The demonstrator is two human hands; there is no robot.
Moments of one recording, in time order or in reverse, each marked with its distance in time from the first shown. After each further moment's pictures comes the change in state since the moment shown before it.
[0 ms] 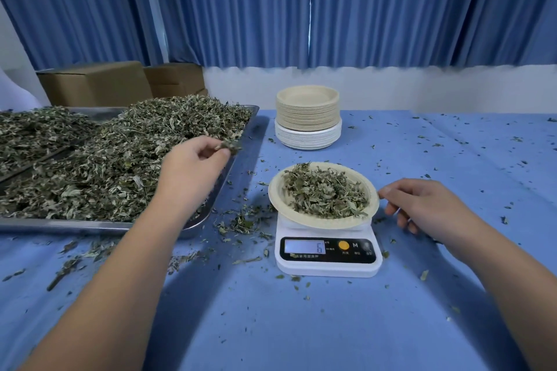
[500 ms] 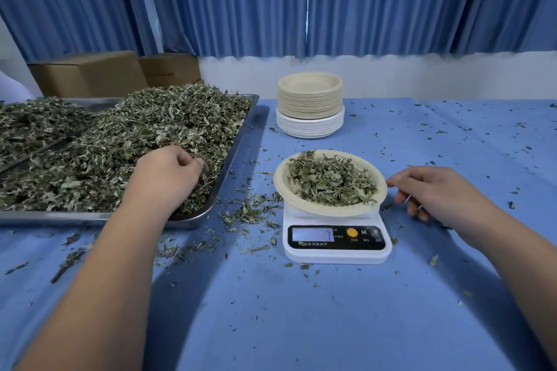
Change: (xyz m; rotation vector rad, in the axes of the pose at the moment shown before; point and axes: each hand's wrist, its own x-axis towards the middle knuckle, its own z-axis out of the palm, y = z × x) left_hand 0.003 -0.036 -0.023 0.423 -0.009 -0.186; right_hand -0.002 0.002 0.001 -0.010 0.037 0.013
